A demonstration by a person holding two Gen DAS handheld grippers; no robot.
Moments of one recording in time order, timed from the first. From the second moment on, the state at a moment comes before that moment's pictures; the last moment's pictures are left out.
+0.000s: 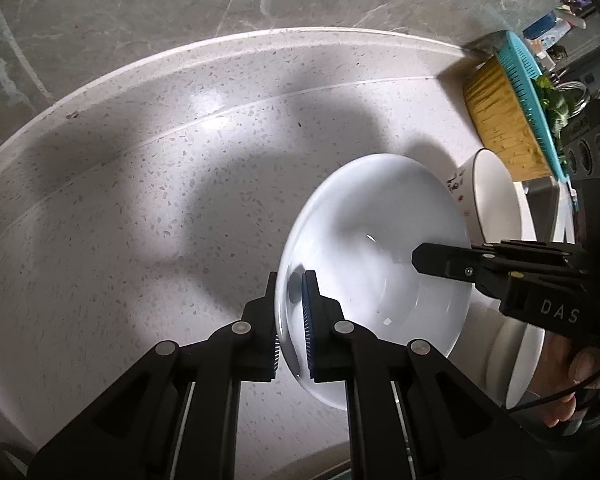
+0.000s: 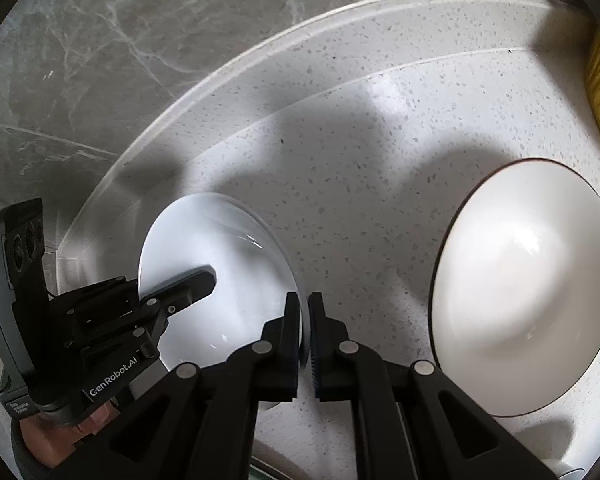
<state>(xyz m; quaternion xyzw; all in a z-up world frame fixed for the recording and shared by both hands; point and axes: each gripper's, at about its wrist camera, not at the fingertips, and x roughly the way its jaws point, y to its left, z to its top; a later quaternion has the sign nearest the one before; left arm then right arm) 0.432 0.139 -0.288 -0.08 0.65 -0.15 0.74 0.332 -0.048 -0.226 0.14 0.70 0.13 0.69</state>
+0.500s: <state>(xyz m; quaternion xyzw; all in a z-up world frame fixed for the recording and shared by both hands) 0.402 0.098 -0.228 -0.05 0.63 -0.17 0.75 0.308 -0.089 -0.182 0.17 0.67 0.14 0.71</state>
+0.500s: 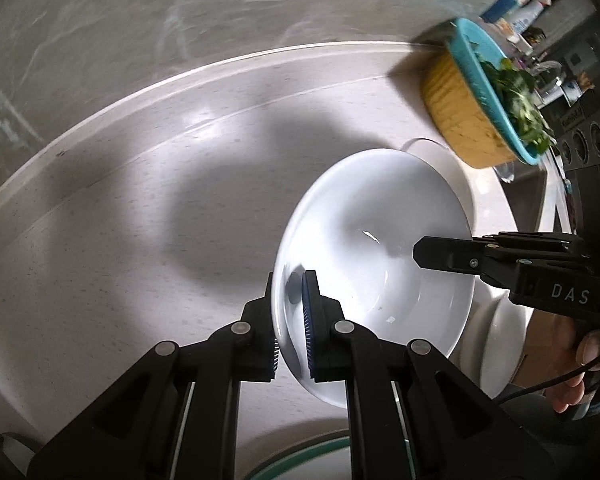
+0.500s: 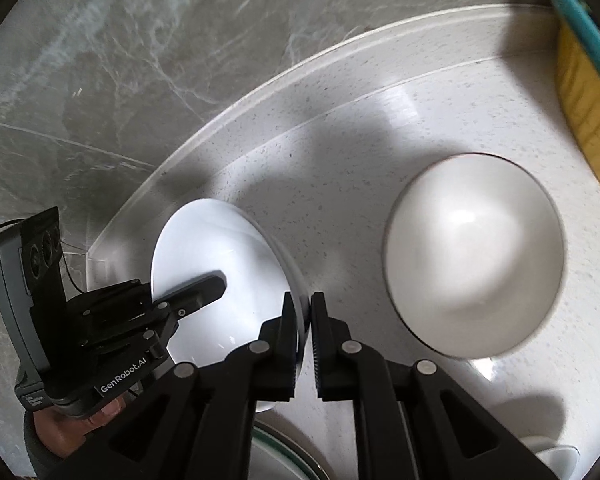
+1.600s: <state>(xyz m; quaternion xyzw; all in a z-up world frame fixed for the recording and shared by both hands) 0.226 -0.146 -0.202 0.01 0.67 -0.27 0.69 0.128 -0.314 -0.158 0.26 0.67 0.09 0.69</state>
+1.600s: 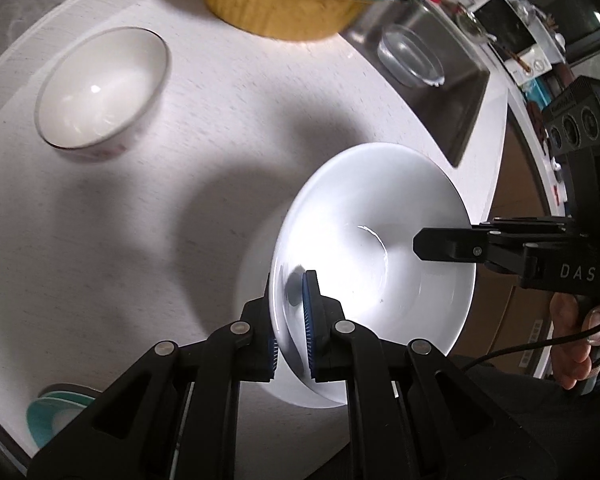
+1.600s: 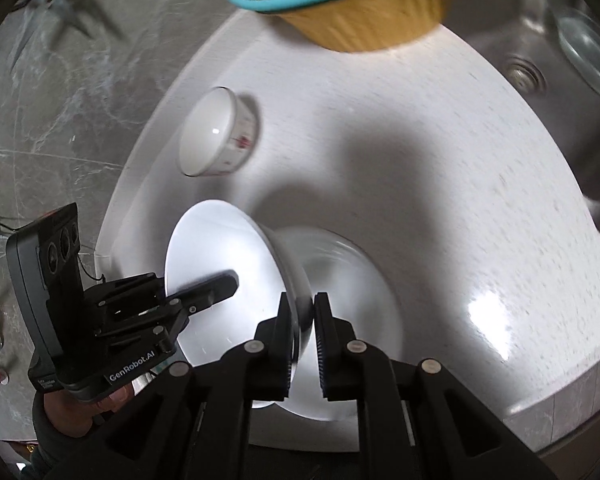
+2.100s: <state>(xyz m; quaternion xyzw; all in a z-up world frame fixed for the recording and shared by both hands) 0.189 -0.141 -0.239 0.03 0.69 -0.24 0.68 0.108 -0.305 -0.196 0.23 0.70 0.10 0.67</state>
